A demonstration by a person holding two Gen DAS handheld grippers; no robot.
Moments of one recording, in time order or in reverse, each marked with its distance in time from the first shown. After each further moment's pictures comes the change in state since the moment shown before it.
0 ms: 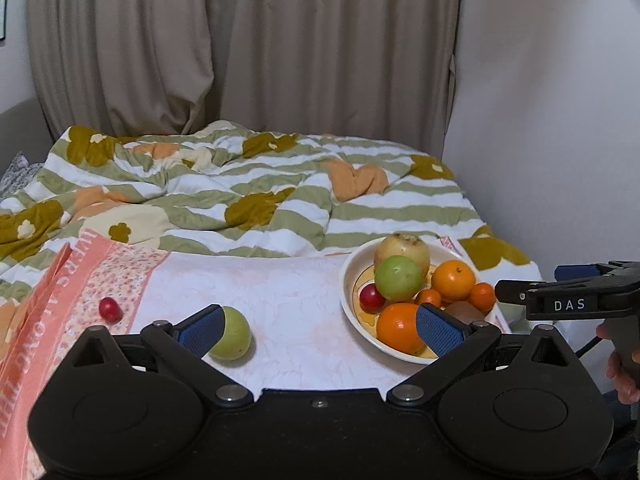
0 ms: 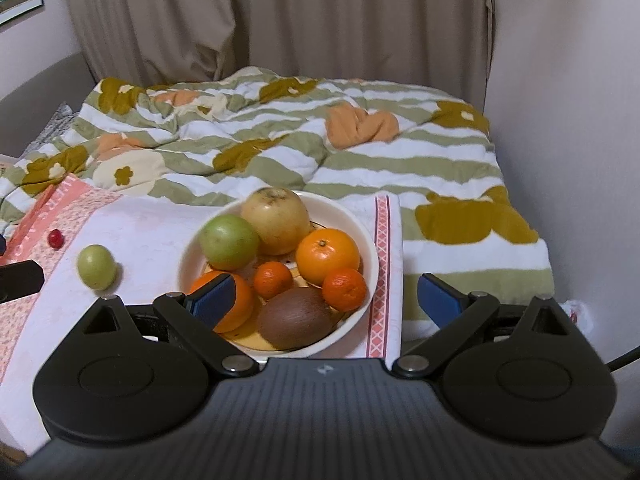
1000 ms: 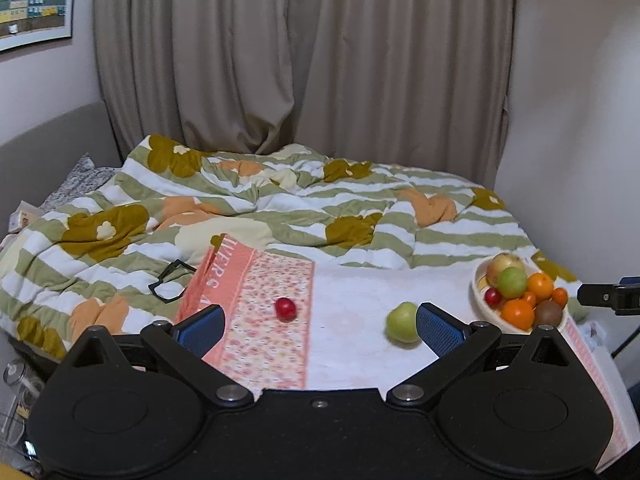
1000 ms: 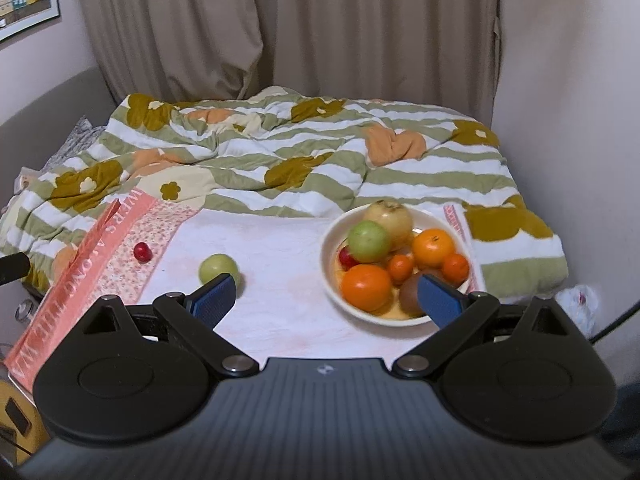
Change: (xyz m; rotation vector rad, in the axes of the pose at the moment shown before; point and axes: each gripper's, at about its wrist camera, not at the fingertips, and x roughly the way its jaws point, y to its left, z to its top) left arm -0.098 0.187 -0.016 -0.028 -0.066 0.088; right arm -0.083 0.156 -0.005 0.037 -0.035 -0.030
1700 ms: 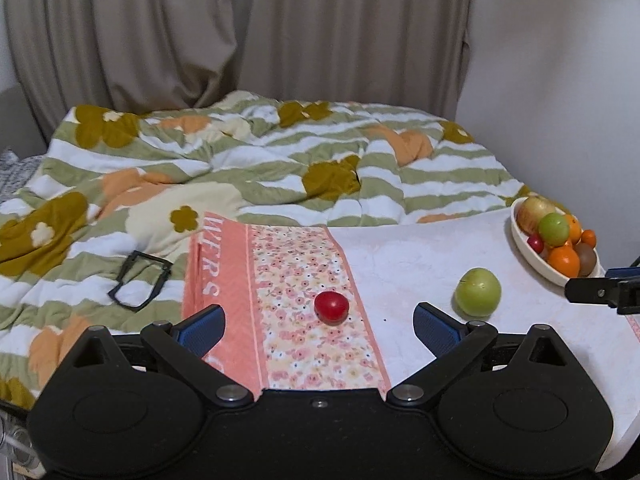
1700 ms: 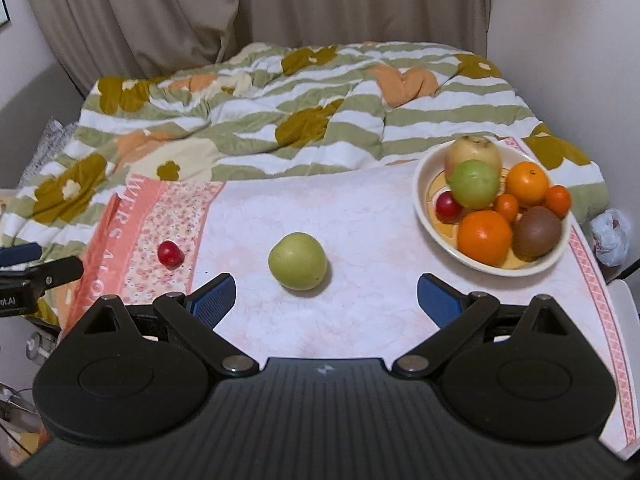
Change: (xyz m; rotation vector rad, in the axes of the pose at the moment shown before) left arm 0.139 0.095 0.025 0.147 0.183 -0.208; right arm 0.095 0.112 0.003 0.147 0.151 -0.053
